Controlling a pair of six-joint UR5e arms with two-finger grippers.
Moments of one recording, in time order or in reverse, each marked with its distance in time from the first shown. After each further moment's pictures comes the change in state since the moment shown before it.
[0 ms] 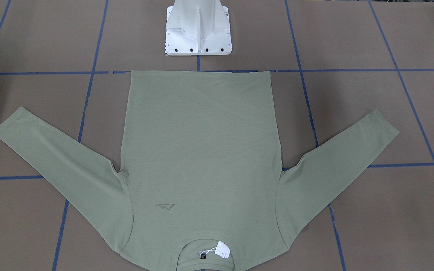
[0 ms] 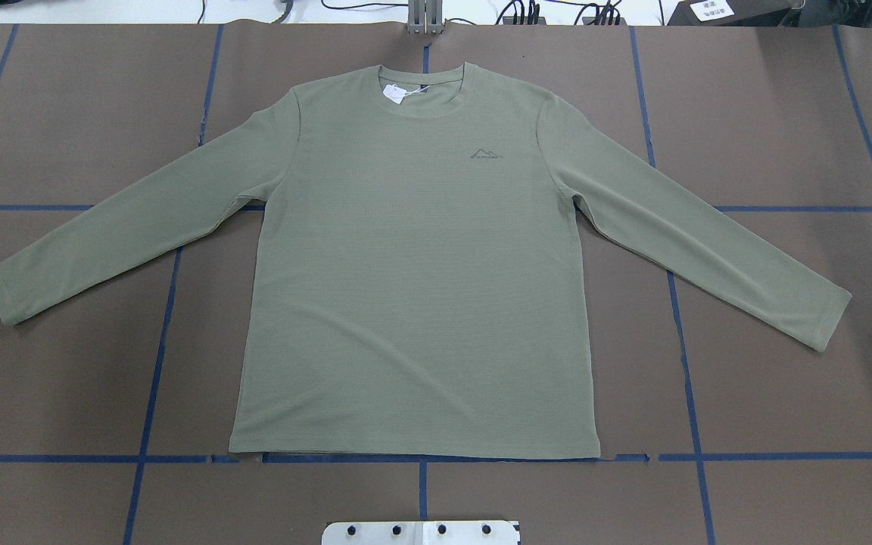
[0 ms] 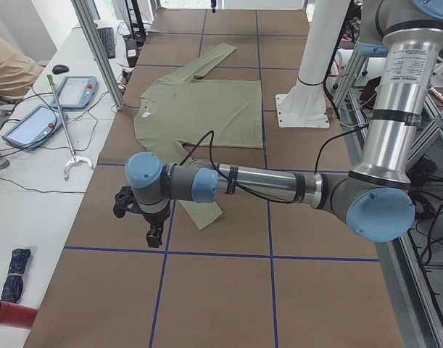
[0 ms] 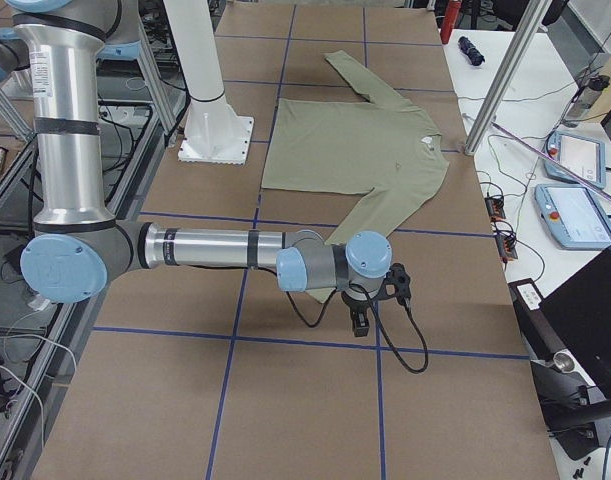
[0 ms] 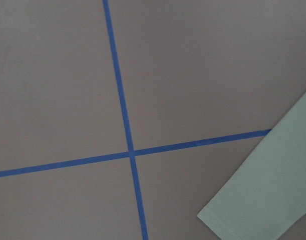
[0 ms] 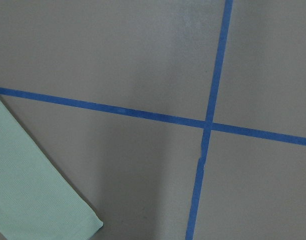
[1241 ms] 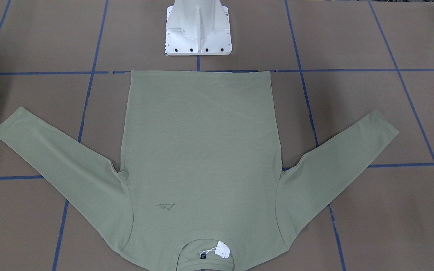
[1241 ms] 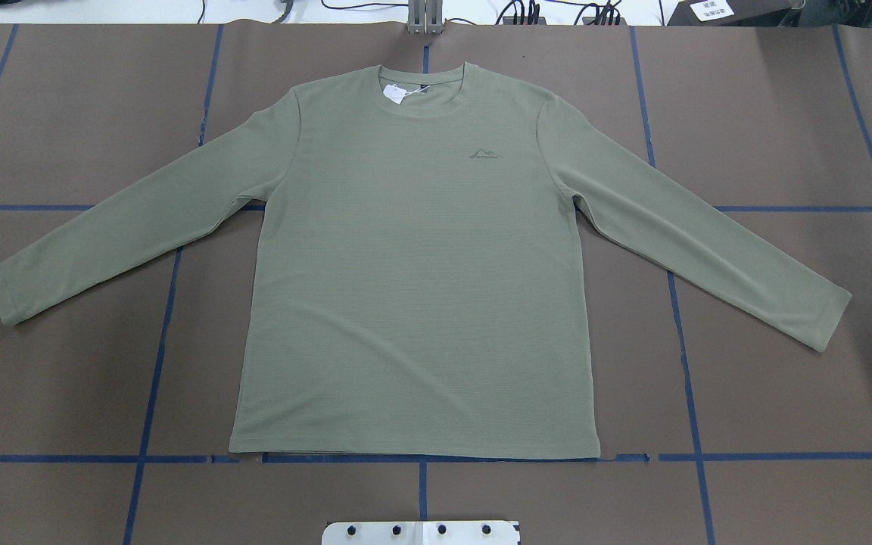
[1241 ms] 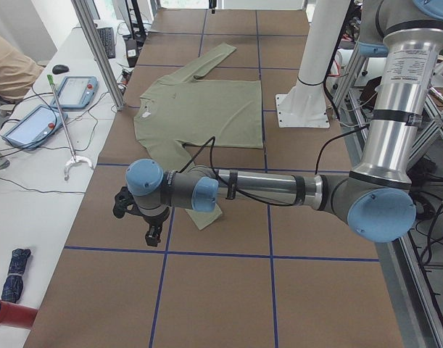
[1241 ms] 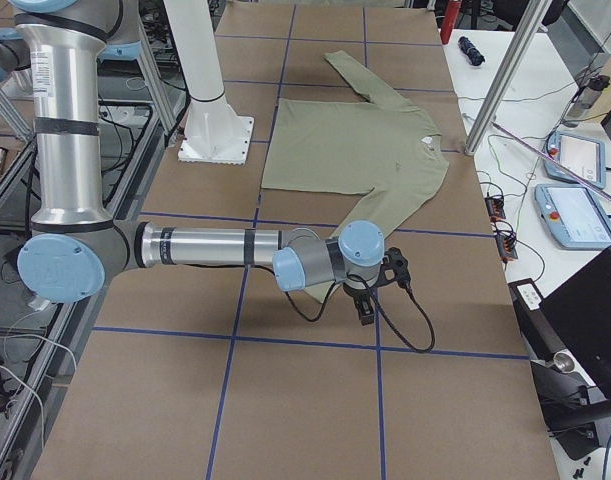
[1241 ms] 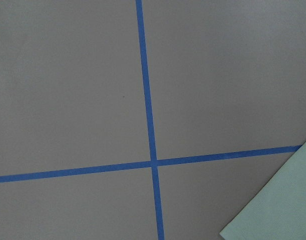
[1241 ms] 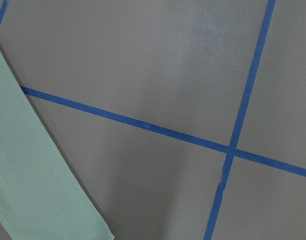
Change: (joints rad) left arm -0.001 0.004 0.010 -0.081 -0.083 -0.013; right arm -0.039 -0.020 0.006 0.140 0.002 0.007
